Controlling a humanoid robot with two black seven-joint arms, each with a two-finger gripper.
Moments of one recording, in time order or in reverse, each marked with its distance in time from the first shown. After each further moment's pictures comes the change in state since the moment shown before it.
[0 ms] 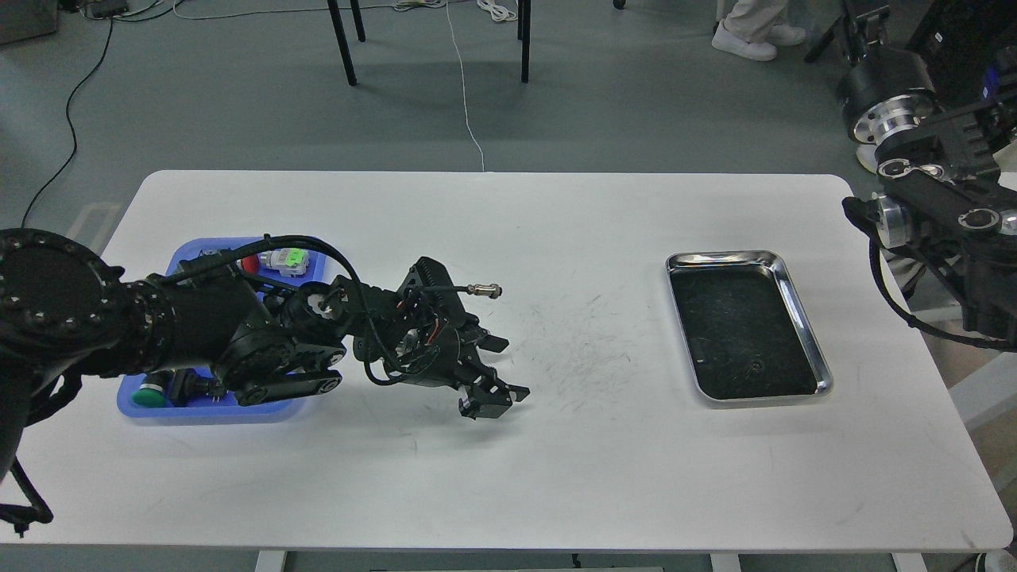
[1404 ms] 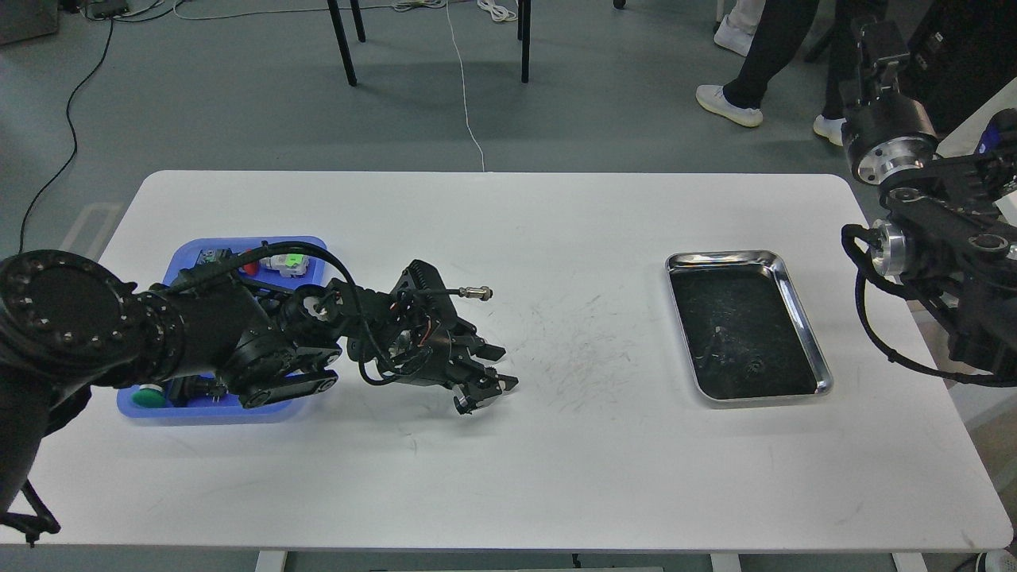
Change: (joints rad) left arm 0.051 -0.018 0.015 0.096 0.002 0.008 -0.043; right arm -0.079 0.000 0.026 0.000 0.193 0.029 0.002
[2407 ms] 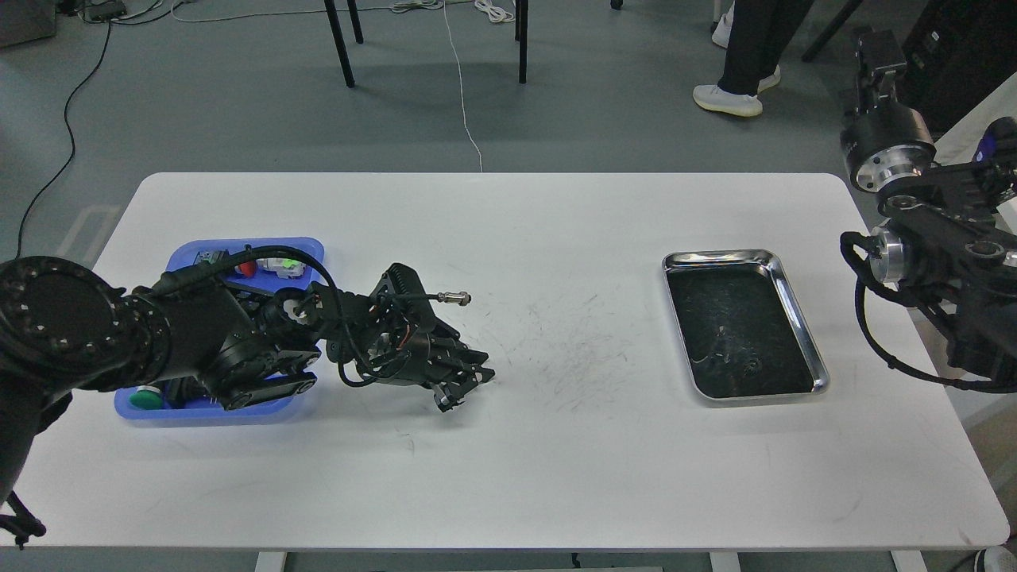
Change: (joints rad) left arm 0.008 0.036 0.054 0.026 0.011 -0.006 -0.001; right arm -0.016 0.004 0.000 -0.004 -0.002 -0.002 0.005
